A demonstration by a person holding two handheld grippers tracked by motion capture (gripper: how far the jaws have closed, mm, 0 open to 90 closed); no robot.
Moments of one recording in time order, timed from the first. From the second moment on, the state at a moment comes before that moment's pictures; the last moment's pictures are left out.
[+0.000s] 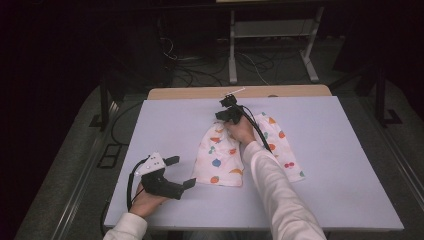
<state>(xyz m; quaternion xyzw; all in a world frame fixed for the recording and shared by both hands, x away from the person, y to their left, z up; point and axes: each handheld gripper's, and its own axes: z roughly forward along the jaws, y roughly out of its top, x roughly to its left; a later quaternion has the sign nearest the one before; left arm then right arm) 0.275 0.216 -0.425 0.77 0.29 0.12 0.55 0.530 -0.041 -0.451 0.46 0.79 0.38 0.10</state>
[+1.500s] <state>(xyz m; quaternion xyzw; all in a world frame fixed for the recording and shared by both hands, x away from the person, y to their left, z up) 0.316 0.215 -0.423 0.77 0.44 0.04 0.46 0.501 -0.049 -0.430 0.45 0.79 0.40 0.13</state>
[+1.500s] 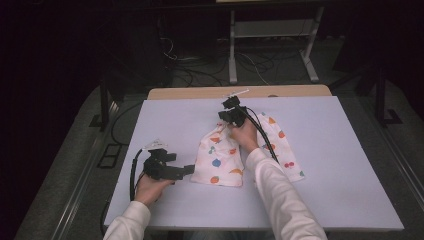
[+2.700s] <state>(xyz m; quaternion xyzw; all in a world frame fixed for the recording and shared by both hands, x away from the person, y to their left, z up) 0.317 0.206 -0.443 0.80 0.45 -0.06 0.40 0.500 -0.056 -0.427 0.45 0.78 0.40 0.13</state>
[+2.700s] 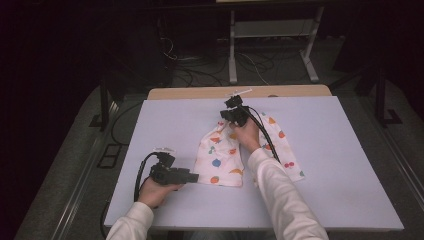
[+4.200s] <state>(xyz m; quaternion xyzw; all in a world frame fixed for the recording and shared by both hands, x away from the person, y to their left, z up) 0.326 0.186 -0.434 0.82 0.43 -0.07 0.38 0.499 -0.069 -0.419 0.45 0.77 0.43 0.13</state>
